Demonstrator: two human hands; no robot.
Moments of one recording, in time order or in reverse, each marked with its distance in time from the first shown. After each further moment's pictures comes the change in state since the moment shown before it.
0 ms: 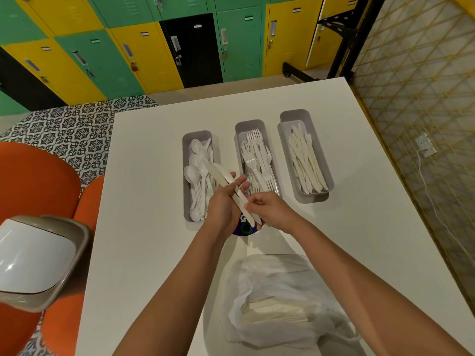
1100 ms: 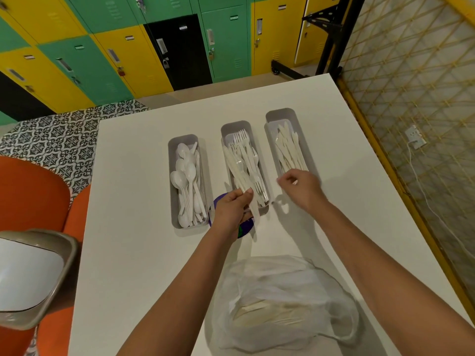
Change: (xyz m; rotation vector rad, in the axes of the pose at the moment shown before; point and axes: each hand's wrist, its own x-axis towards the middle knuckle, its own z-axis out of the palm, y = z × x) left_hand -0.001 -0.026 0.018 0.545 0.029 -0.056; right_hand 0.002 0.010 -0.084 -0.269 0.509 0.008
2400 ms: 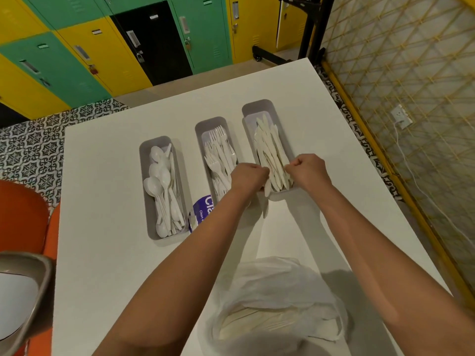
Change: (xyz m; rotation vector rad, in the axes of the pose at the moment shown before) left_hand 0.059 0.024 0.086 0.585 0.027 0.078; right_hand 0.035 0.018 -0.040 -0.041 0.123 0.196
